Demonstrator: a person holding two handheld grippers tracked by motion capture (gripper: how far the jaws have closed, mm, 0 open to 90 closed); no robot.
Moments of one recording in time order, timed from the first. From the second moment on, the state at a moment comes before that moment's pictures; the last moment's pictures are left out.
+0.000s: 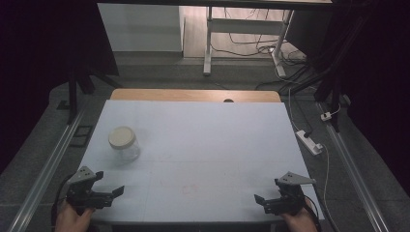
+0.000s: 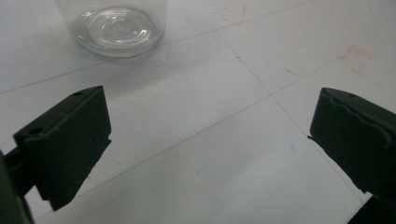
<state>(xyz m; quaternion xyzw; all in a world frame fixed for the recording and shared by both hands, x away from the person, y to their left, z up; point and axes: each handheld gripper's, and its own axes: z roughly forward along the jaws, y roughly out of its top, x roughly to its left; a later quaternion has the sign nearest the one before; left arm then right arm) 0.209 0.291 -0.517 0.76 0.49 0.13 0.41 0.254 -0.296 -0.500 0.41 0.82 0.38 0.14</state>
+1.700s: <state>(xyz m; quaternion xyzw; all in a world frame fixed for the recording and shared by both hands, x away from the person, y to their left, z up) 0.305 0.295 -0.516 0.76 0.49 0.18 0.39 0.254 -0.292 -0.501 0.40 0.83 0.37 0.13</state>
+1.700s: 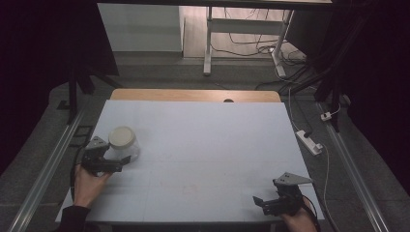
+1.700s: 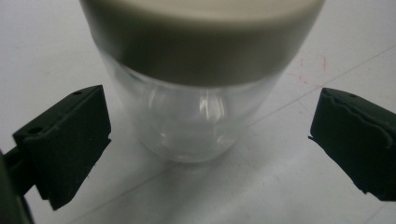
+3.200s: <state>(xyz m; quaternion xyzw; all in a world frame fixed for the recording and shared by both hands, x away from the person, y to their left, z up) 0.343 0.279 -0.515 0.76 0.49 0.20 0.36 0.255 -0.292 -0.502 0.40 0.83 0.36 0.13</state>
